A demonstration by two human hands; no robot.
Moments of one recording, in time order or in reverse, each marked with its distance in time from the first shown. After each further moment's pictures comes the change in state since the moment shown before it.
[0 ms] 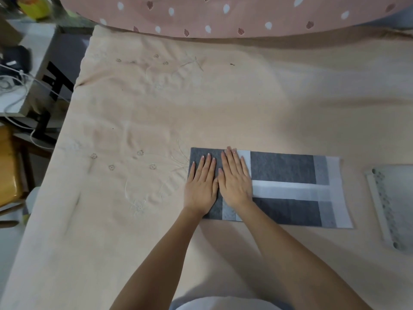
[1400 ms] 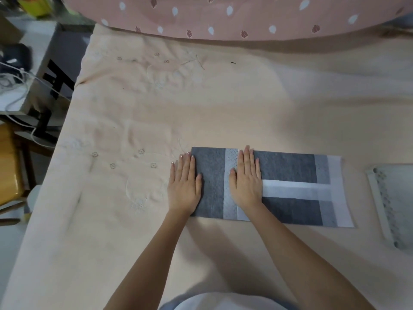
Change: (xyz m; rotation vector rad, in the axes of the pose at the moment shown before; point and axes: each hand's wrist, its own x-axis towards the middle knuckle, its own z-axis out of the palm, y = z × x) left_hand -0.014 -0.032 -0.013 -0.019 0.085 -0.169; right_hand -0.009 0.021 -0.001 0.127 0.072 0.132
